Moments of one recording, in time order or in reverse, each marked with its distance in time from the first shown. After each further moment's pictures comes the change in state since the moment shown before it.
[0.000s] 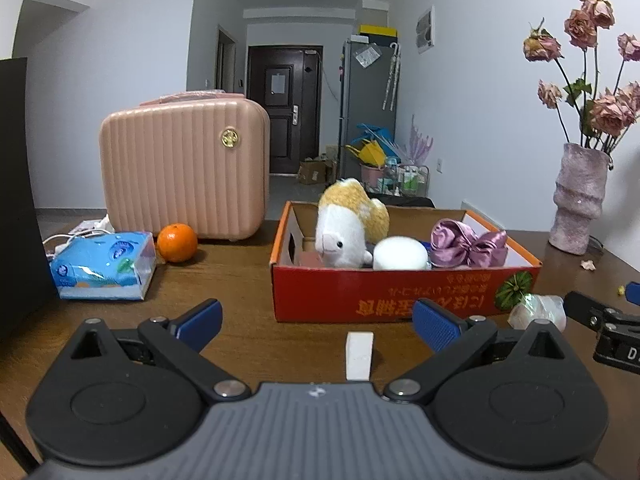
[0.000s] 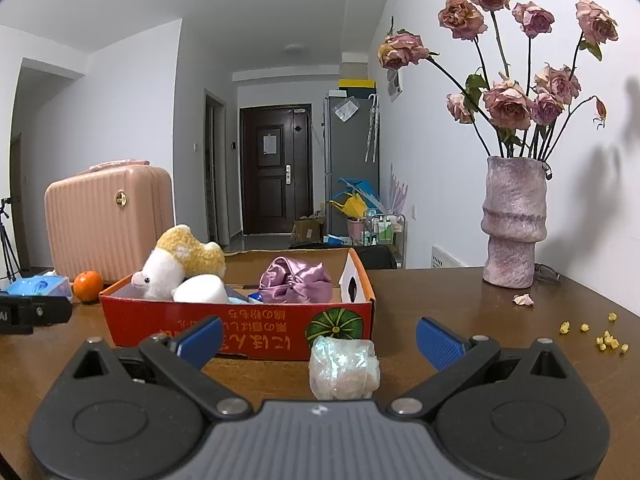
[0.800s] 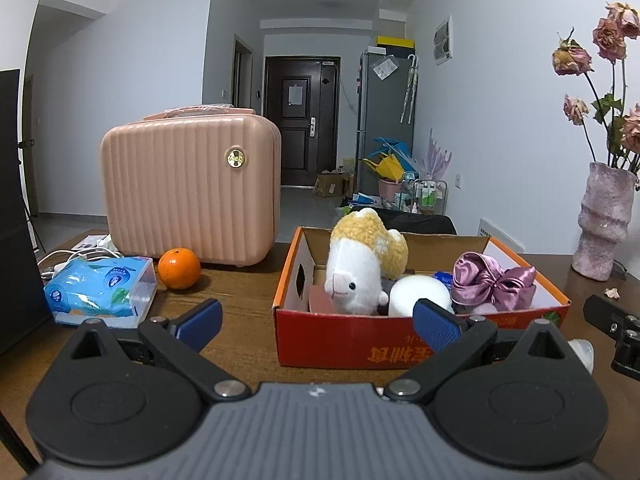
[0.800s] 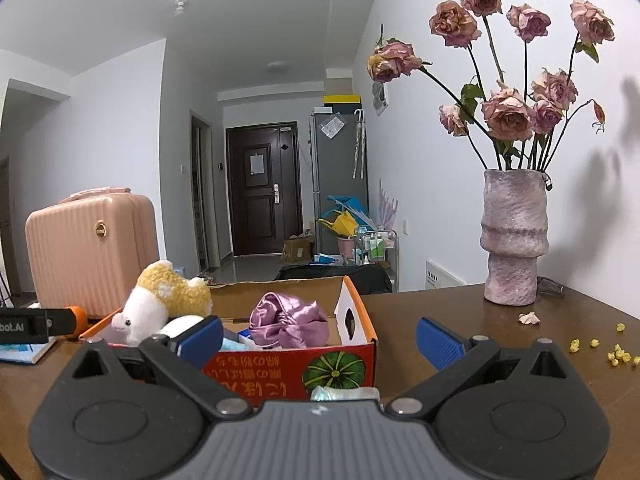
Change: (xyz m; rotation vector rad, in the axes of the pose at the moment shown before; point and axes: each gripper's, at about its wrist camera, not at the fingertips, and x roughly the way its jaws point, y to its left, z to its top) left arm 0.033 -0.004 0.025 -0.021 -0.044 0.057; right arm 0.030 0.002 0.017 0.043 -0.059 -0.030
